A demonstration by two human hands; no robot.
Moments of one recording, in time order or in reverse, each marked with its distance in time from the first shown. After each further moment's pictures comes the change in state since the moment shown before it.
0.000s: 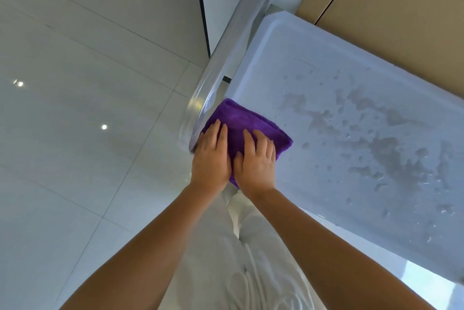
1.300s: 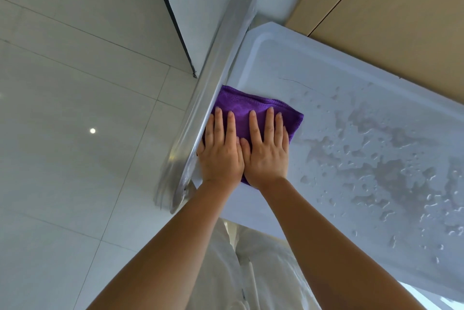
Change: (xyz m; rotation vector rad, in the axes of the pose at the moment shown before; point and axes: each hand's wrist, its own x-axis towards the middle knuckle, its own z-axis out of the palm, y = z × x) left_hand 0.105 0.019 0.027 0.226 0.181 -0.011; right_hand 0.103 0.038 0.010 -0.217 -0.033 0.103
